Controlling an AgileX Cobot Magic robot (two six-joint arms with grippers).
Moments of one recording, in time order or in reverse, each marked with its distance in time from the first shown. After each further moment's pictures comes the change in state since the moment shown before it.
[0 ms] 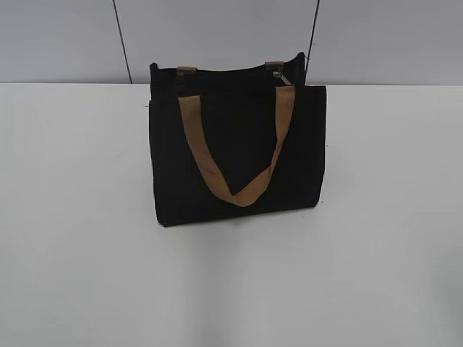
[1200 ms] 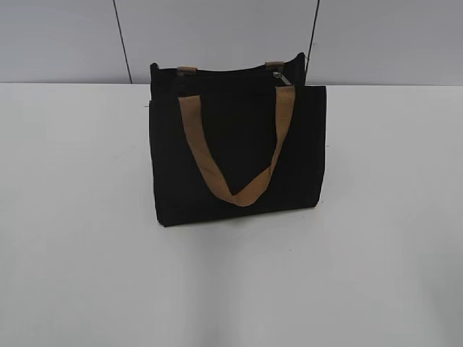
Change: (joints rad) left arm -0.077 0.000 0.000 0.003 0.000 0.000; right arm 0.258 0.094 0.000 -0.001 0.000 0.000
